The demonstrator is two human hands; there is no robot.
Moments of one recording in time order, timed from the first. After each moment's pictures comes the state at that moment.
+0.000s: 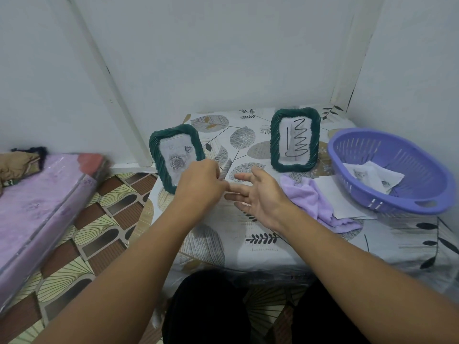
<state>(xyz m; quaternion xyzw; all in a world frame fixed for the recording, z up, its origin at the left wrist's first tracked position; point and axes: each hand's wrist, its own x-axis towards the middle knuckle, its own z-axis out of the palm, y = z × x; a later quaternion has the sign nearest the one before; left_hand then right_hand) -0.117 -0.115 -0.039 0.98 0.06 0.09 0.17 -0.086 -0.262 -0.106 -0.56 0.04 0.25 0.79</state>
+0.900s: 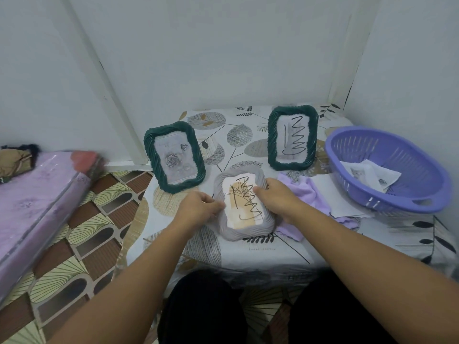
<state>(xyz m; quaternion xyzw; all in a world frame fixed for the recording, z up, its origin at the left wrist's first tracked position) -0.109 -0.086 -0.134 0.84 0.19 -0.05 0.50 -0.063 -0.295 -0.132 -0.86 0.03 0.15 0.49</state>
